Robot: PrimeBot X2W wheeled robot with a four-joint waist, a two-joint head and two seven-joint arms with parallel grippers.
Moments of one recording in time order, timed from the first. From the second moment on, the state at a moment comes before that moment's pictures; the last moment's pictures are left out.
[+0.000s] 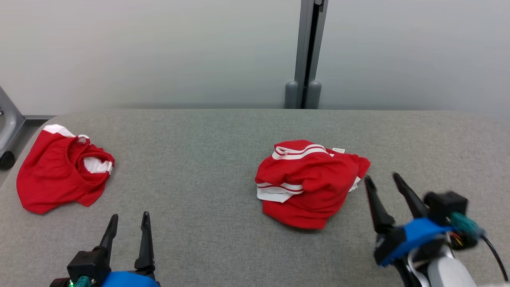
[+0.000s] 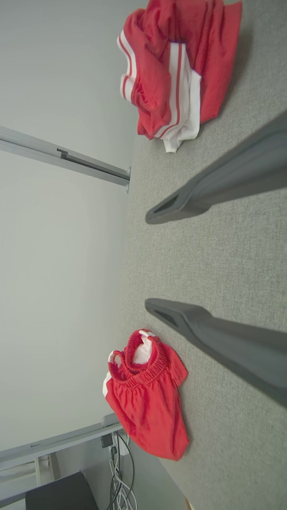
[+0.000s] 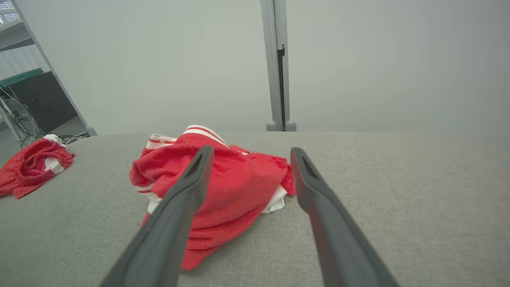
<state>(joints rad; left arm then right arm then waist) 0.02 0.31 -0.32 0.19 -0.48 0.15 -0.24 -0.14 -0.05 0.02 0.23 0.20 0.13 -0.04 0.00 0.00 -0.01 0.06</state>
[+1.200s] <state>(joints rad) -0.09 0.27 -0.36 0.26 -0.48 0.09 -0.25 -0.62 -0.08 0.10 0.71 0.04 0.13 0.60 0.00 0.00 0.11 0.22</state>
